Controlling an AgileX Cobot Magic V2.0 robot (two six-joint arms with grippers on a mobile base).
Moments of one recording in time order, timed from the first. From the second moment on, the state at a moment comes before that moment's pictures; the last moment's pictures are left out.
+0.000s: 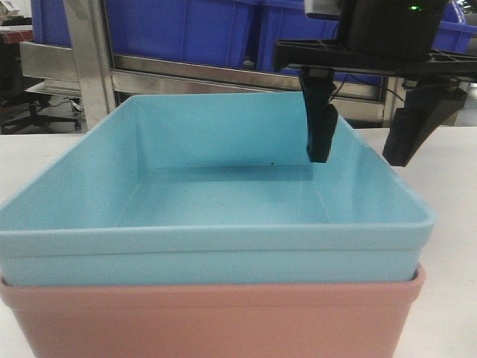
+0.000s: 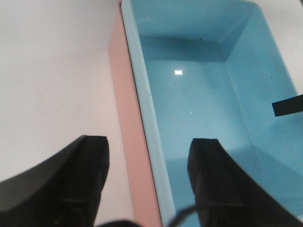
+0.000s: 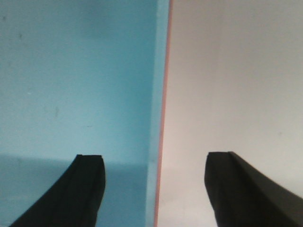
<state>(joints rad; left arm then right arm) -0.19 0.95 -0.81 -0.54 0.74 0.18 0.53 1.65 -1.31 0.06 1.00 0.48</state>
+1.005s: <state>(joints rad) -0.49 1.60 -1.33 -0.07 1.03 -0.46 0.53 1.65 -1.31 0.05 1.02 0.48</state>
